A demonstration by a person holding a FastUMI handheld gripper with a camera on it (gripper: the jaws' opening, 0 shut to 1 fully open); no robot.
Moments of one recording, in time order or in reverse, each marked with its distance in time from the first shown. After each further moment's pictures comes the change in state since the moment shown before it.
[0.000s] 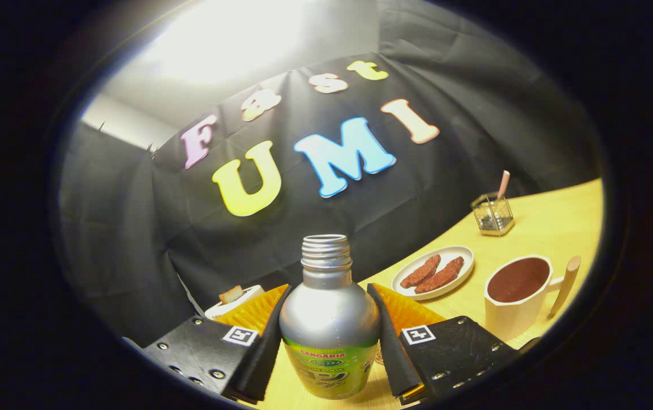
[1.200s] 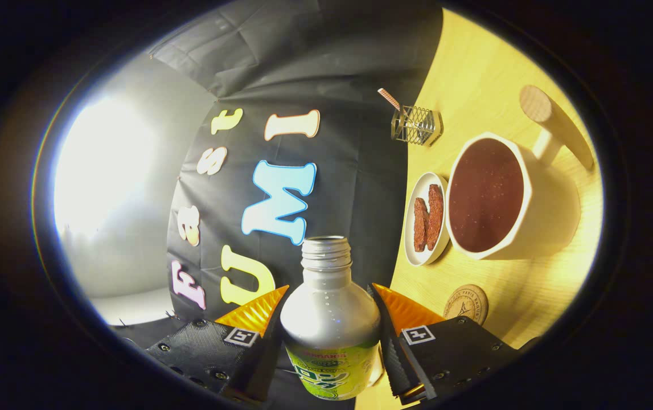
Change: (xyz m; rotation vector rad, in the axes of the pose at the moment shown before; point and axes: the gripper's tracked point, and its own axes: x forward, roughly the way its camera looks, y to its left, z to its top) arm 0.014 -0.037 0.022 0.879 -0.124 0.010
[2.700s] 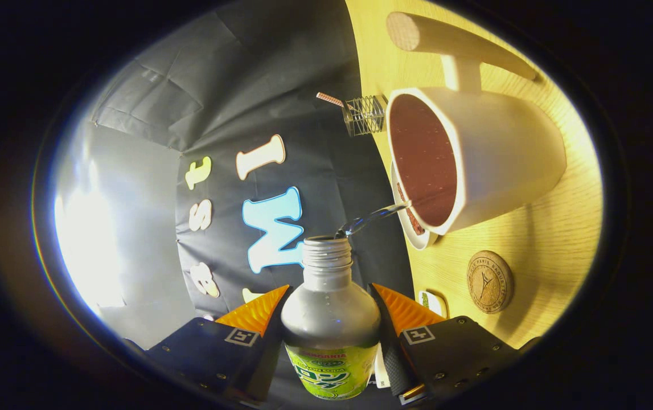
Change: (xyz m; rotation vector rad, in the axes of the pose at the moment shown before) arm 0.002 -0.012 0.001 0.333 -0.083 0.004
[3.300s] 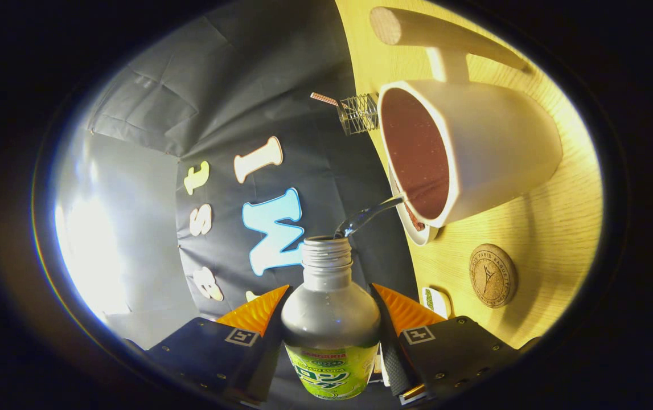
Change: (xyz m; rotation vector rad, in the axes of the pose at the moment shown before) arm -0.002 0.000 0.000 0.037 -0.004 0.002
